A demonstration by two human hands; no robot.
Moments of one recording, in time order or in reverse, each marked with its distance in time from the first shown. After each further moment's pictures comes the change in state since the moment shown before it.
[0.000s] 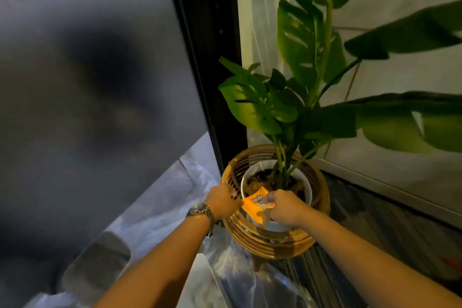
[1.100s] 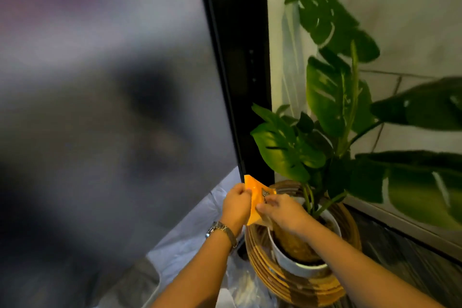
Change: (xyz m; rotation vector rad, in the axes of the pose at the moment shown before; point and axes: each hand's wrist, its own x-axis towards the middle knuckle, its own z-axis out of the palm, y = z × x) left_hand -0.015 0.041 -0.062 -0.724 0.346 -0.117; right_hand -0.010 -0.087 -0.037 0.329 0.153 -0.206
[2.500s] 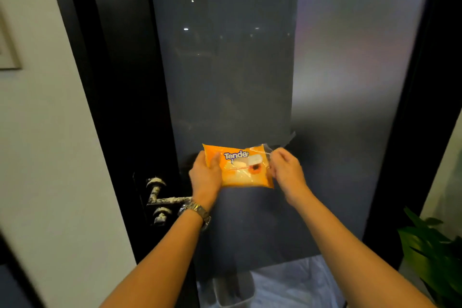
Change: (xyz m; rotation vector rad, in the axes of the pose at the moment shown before) left_hand -0.318 0.124 -0.386 -0.071 1.092 0.317; right_hand -0.208 -0.388 0.125 0.347 -0.084 -0.679
